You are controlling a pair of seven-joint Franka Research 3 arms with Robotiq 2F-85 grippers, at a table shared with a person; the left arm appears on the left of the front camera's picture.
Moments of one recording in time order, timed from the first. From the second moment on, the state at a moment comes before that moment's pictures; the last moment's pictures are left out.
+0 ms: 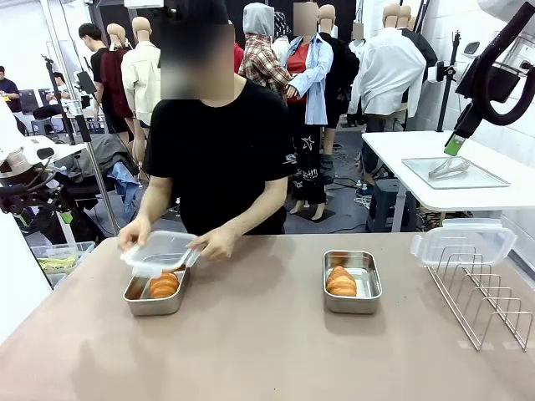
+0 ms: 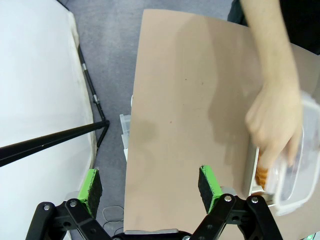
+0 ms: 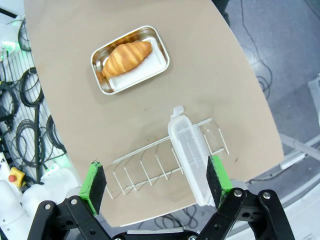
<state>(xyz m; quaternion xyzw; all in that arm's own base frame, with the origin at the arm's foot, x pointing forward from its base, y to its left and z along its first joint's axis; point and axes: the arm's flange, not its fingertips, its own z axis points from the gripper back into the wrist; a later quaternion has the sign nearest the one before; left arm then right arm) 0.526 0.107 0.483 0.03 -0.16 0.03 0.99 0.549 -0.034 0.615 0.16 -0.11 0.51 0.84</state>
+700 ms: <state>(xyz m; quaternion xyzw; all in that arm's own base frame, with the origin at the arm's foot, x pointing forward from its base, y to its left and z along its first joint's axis) 0.526 0.107 0.483 0.03 -0.16 0.03 0.99 0.549 -0.034 0.615 0.16 -0.11 0.51 0.84</state>
